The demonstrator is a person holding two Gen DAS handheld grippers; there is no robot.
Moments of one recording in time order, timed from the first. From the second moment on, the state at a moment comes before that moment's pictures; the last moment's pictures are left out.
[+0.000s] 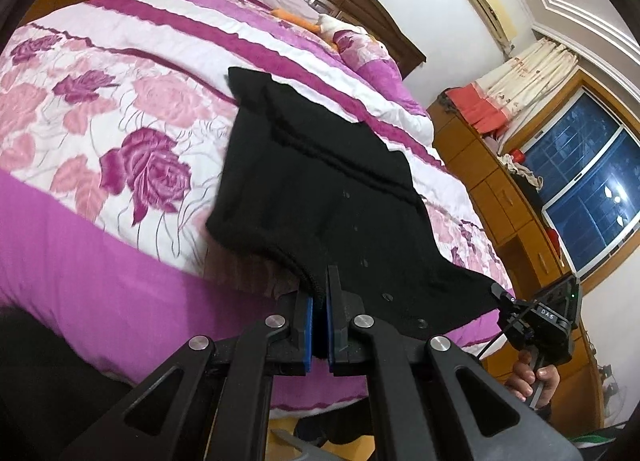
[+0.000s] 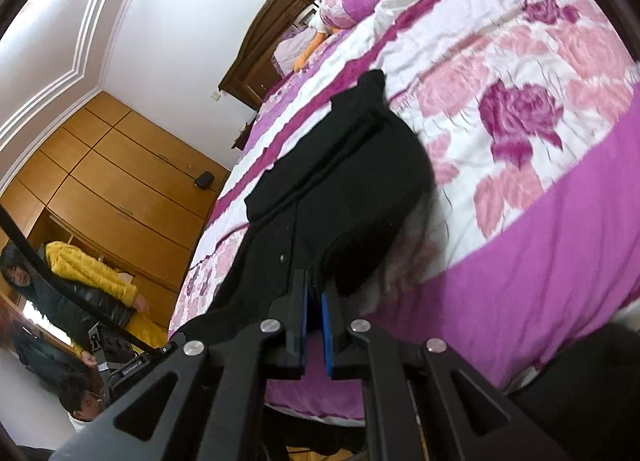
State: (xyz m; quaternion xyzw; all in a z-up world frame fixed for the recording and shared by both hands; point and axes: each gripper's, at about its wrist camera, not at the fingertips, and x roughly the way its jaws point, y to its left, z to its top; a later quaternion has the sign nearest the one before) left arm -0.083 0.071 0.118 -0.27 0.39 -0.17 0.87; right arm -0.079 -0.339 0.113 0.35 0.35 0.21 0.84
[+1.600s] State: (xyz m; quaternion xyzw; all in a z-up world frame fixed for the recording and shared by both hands) left arm 0.074 0.089 0.133 -0.28 0.36 -0.13 0.88; right arm 0.073 -0.336 0.145 0.35 0.30 0.24 0.85
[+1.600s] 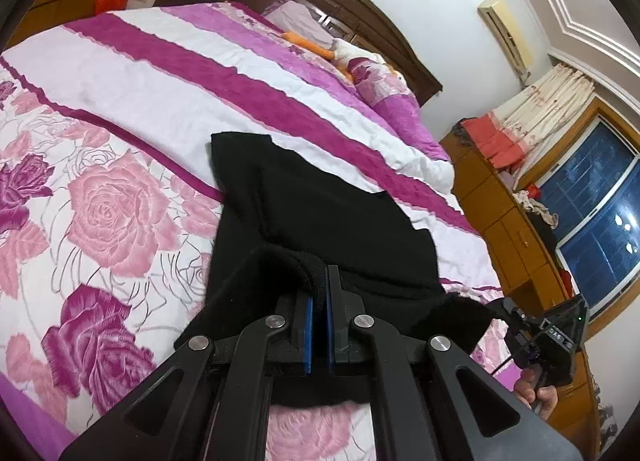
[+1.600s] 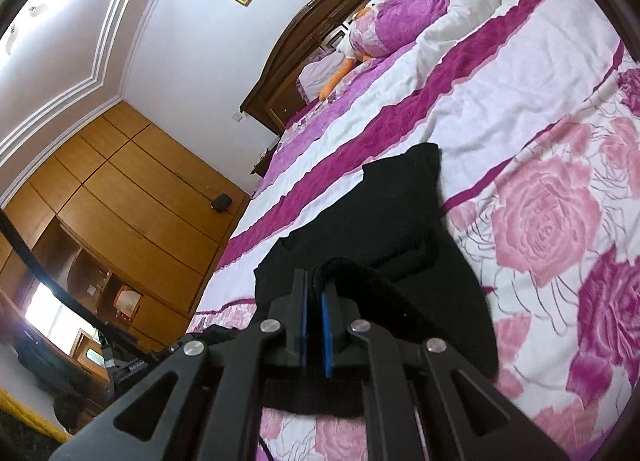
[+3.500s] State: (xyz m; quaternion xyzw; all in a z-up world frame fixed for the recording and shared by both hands) left arm 0.314 0.104 0.095 -0.20 0.45 -0.06 0.87; right arm 0.323 -0.288 0.095 0.31 0.39 0.14 0.86
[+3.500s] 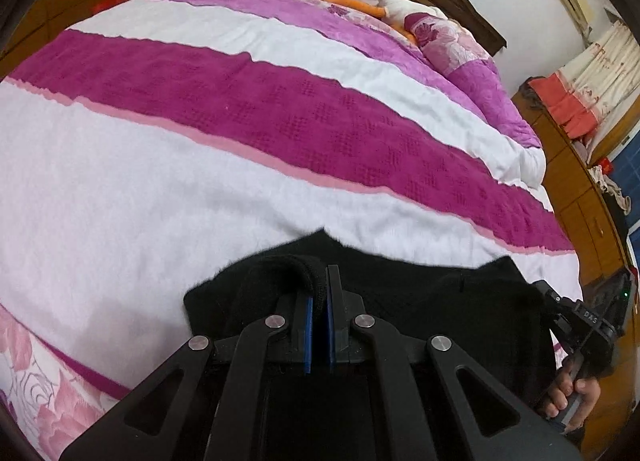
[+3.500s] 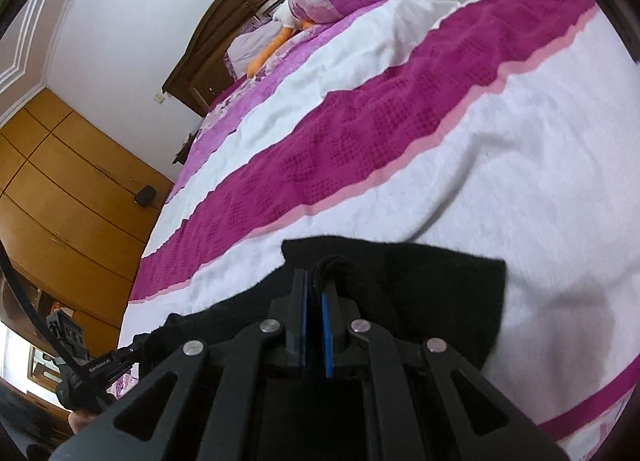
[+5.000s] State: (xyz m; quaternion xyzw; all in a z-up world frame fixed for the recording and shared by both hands) left arm 0.215 0.111 0.081 -0.09 0.43 -0.02 0.90; right arm 0.283 -0.259 0.126 0.05 0.42 0.01 0.90
